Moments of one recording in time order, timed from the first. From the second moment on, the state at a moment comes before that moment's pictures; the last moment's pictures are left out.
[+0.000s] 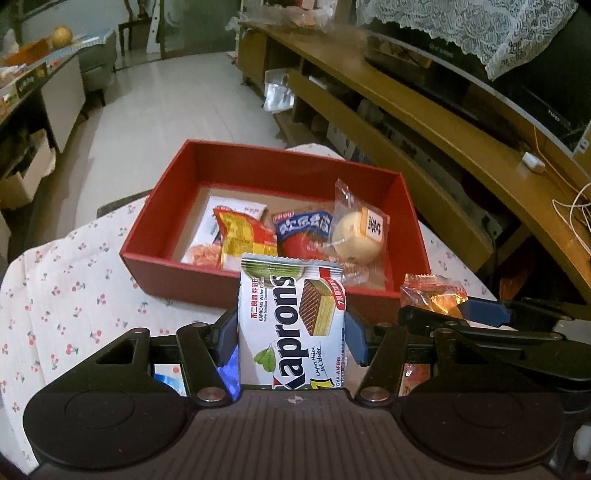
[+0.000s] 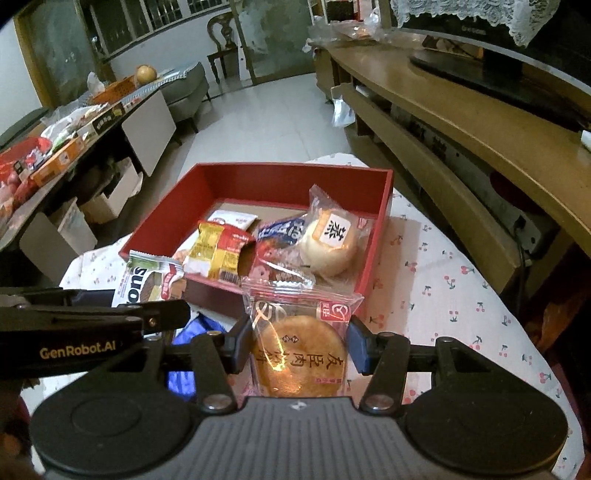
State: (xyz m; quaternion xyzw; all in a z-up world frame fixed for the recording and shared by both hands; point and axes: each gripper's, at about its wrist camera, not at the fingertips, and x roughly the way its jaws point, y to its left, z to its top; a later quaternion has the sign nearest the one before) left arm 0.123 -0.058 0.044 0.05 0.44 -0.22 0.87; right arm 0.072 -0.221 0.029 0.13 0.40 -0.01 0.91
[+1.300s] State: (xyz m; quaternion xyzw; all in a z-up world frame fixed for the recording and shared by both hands) left arm 0.219 -0.071 0.045 0.03 0.41 -0.19 0.89; right arm 0.180 -0.234 0.030 0.18 0.39 -0.04 0.90
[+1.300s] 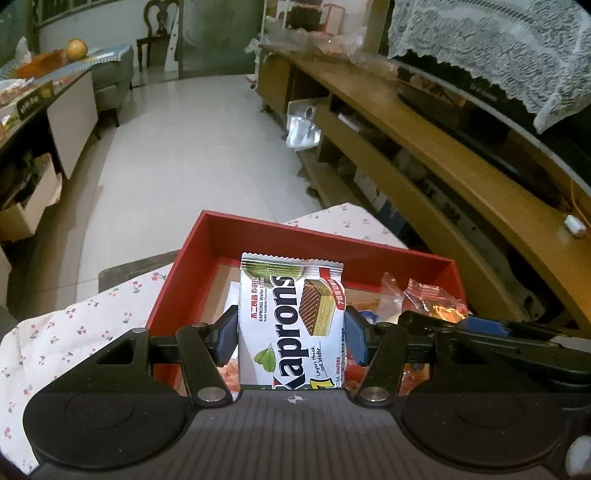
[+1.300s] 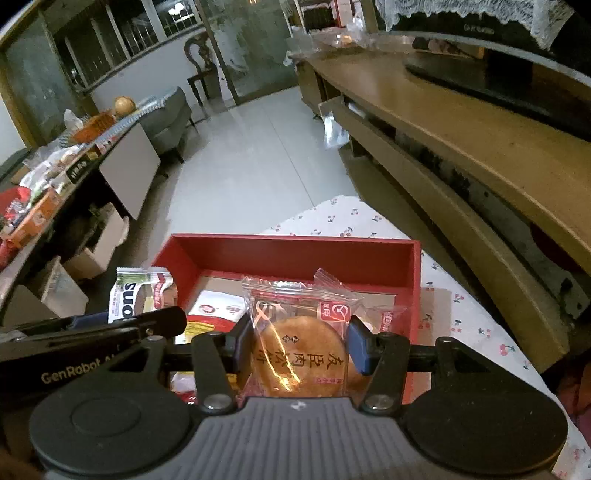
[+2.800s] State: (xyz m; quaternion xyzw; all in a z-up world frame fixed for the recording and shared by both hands) left arm 0.226 -0.058 0.033 0.02 0.42 -0.16 0.89; right arm 0.195 -0.228 0.021 0.13 0.37 -0.04 0.92
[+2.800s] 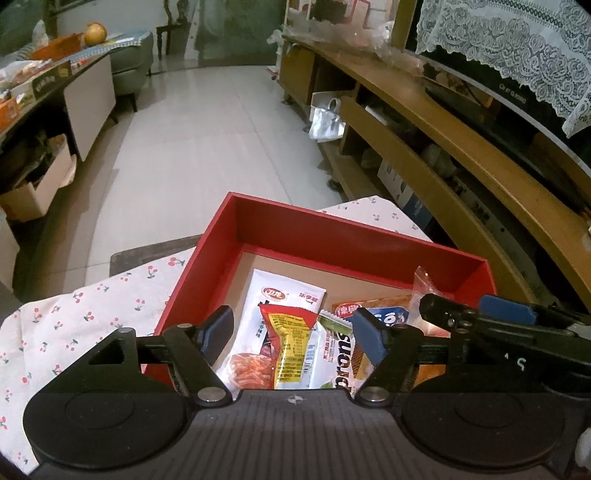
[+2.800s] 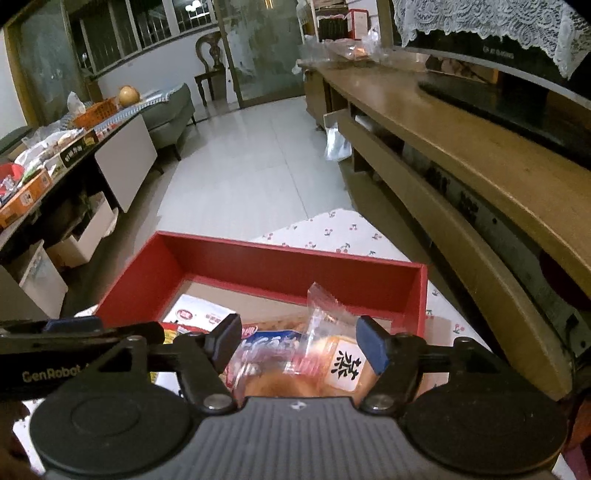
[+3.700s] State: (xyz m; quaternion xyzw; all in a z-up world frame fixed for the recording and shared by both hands) left arm 0.200 -0.040 0.058 -0.01 0.40 -0.16 0.90; right arm 0.165 -0.225 0.047 0.15 0.34 -0.02 0.93
